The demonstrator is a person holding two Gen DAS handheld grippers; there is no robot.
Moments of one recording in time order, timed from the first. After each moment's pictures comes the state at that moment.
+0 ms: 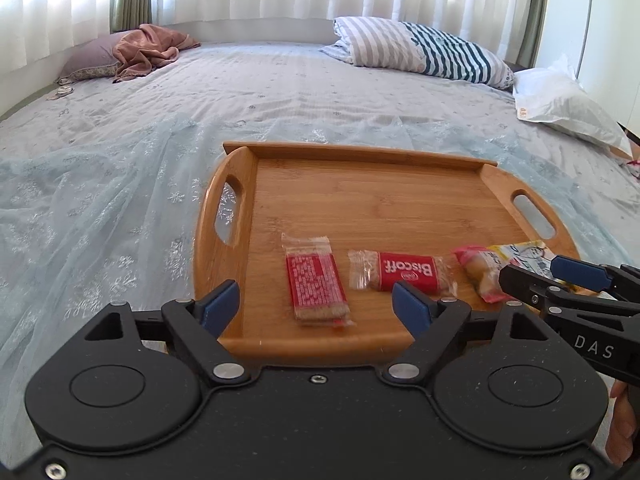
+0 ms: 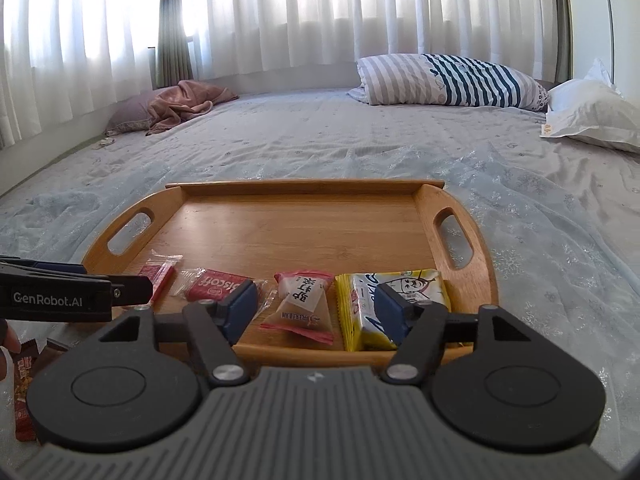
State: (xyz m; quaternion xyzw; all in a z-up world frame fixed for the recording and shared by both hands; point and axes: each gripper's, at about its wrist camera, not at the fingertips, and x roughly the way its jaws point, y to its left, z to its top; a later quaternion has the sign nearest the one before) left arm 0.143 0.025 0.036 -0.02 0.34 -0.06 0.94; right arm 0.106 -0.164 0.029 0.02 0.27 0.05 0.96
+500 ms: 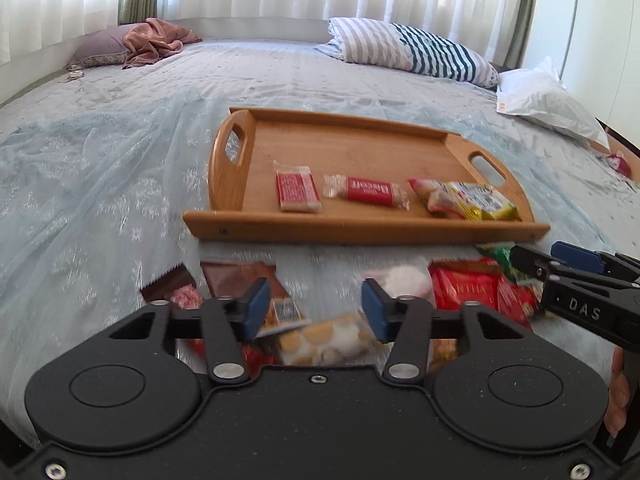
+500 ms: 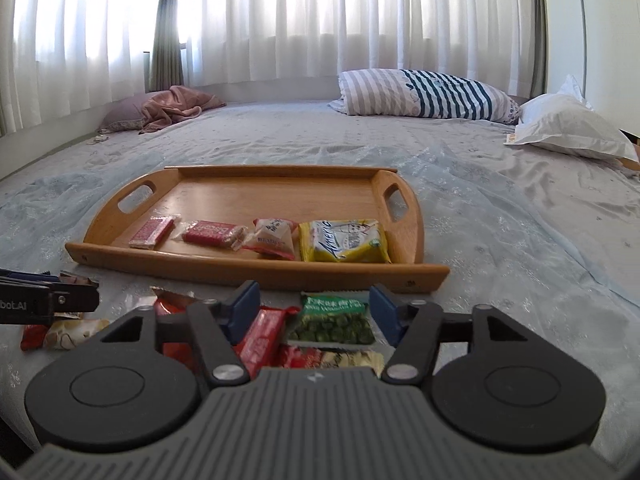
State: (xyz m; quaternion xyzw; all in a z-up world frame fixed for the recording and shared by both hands) left arm 0.033 0.024 0.027 -0.03 0.34 -0.07 0.94; right arm 0.021 -0.182 0.021 0.00 0.25 0.02 0.97
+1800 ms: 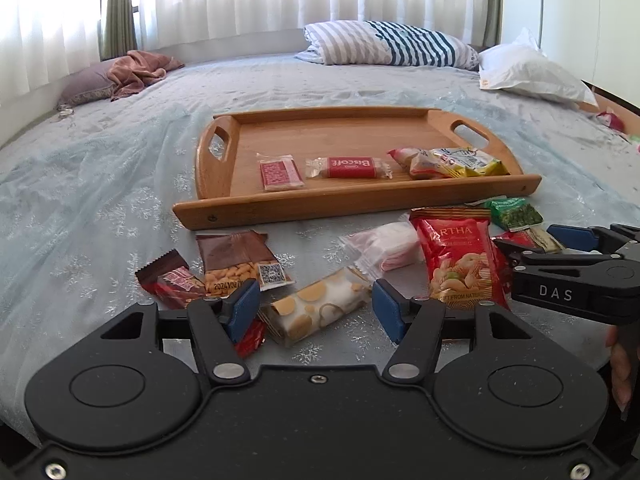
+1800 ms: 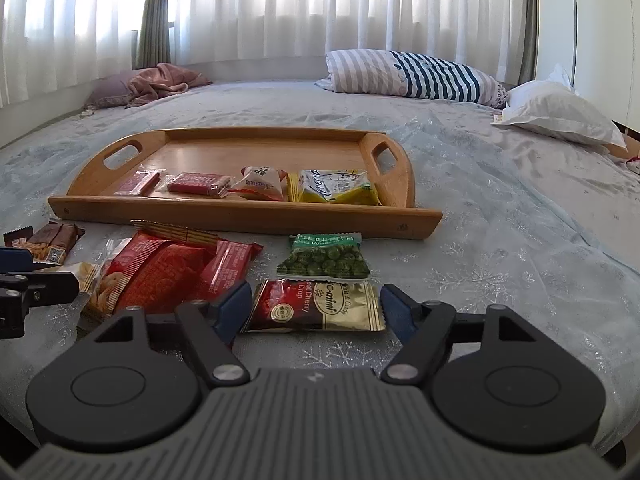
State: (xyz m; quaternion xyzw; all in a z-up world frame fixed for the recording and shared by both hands) left arm 0.012 0.005 0.009 0.03 0.33 -0.08 0.94; right arm 0.008 -0.176 -0.010 -0.01 0.28 0.00 0.96
